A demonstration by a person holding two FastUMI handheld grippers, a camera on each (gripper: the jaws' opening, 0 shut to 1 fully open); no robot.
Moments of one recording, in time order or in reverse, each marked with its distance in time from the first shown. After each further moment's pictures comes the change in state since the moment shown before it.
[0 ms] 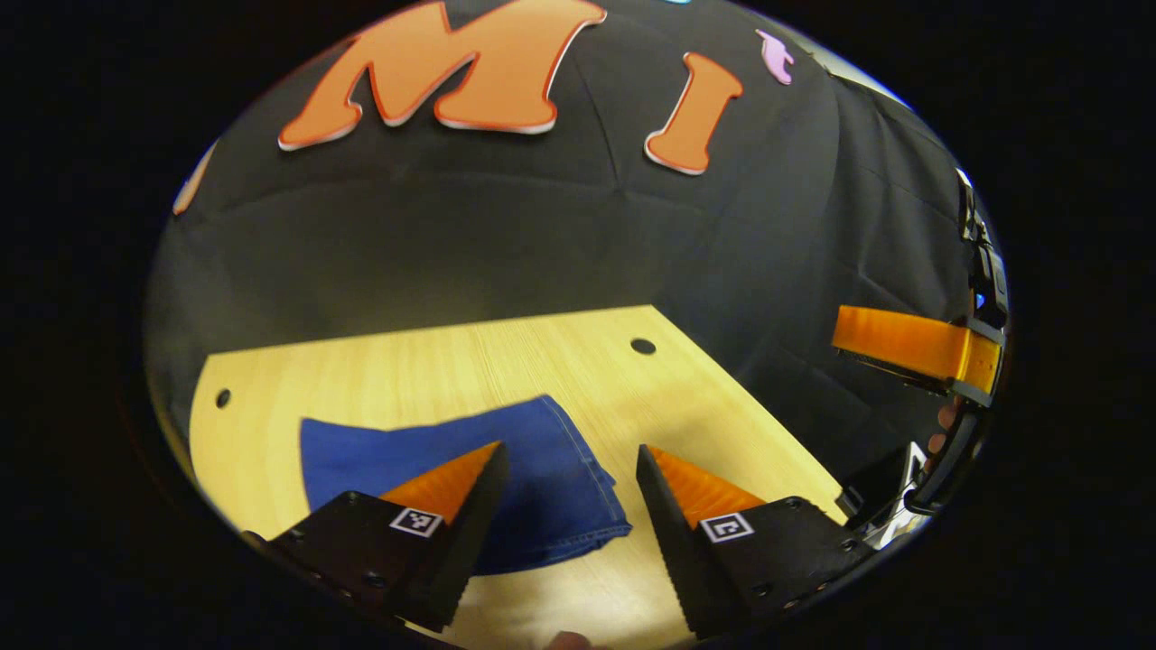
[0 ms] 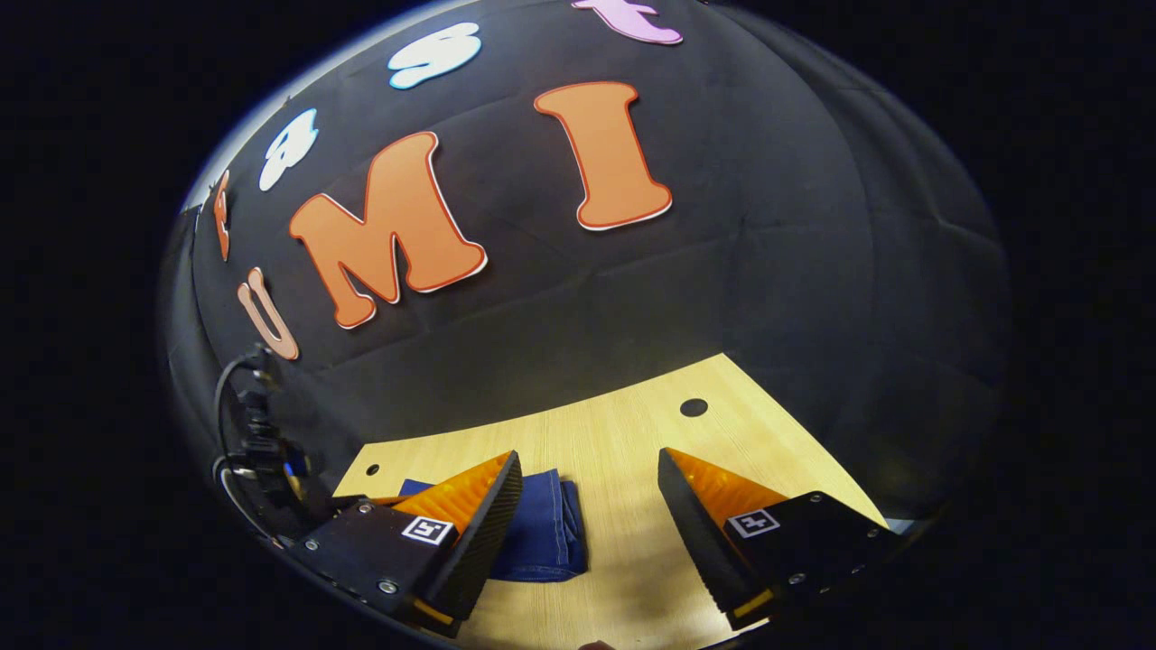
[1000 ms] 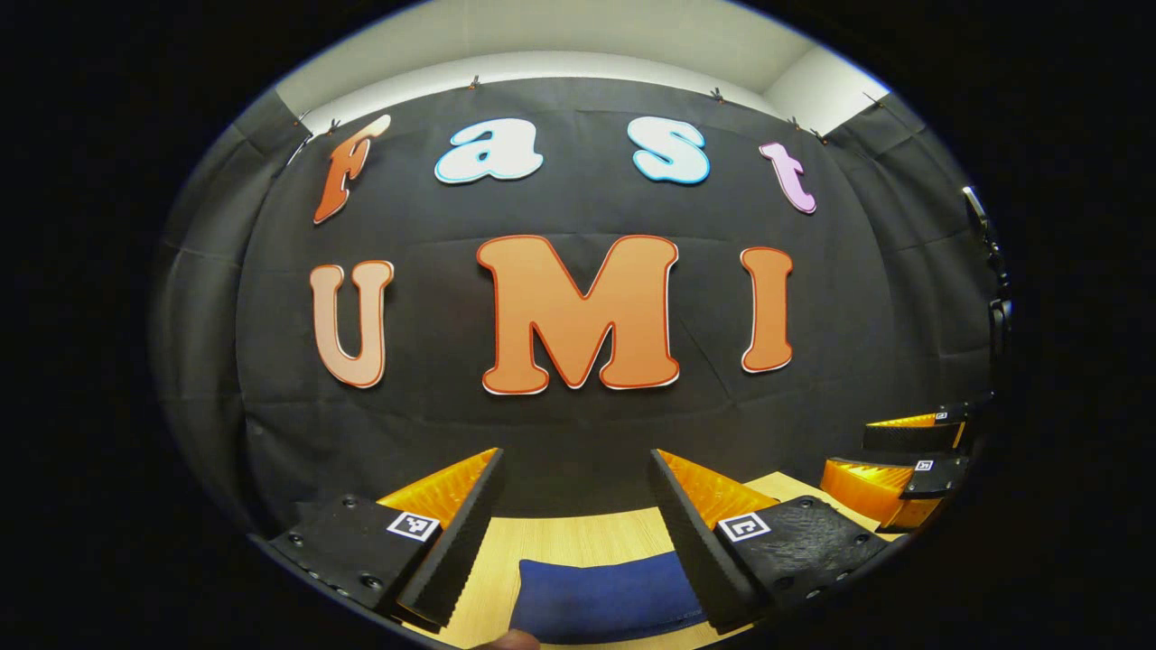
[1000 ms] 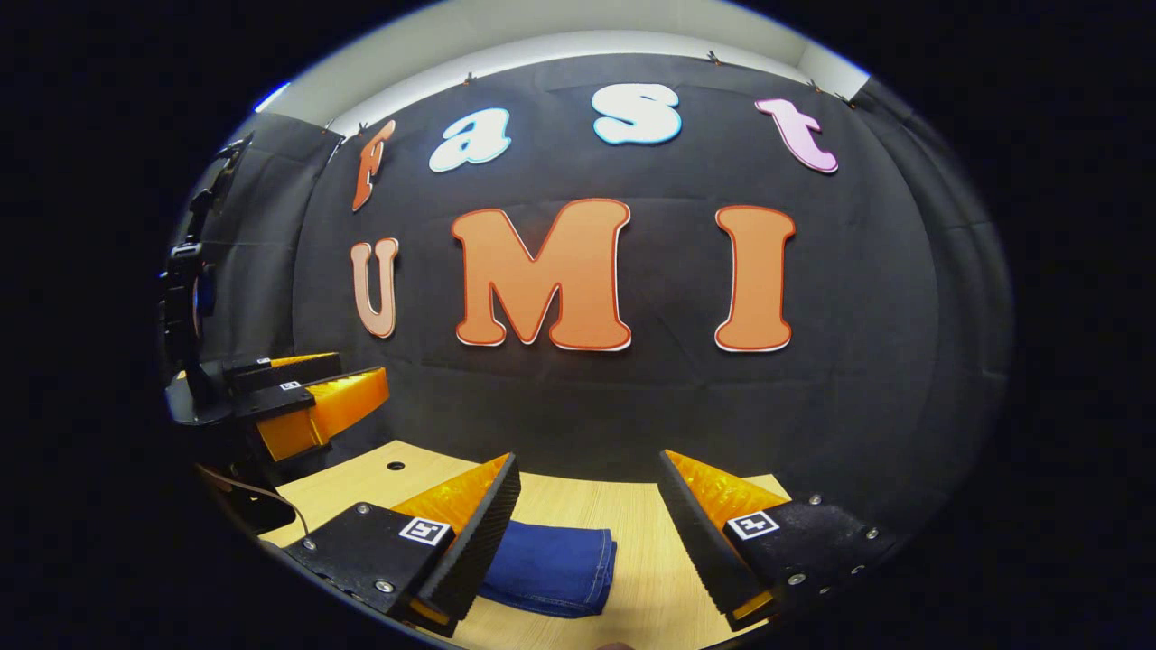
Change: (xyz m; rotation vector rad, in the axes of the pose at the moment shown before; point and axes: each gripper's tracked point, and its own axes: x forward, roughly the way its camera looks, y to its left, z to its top) left arm -0.192 0.057 0.133 0.121 -0.626 0.428; right arm -0.063 0.123 0.025 -0.348 -0.329 0.202
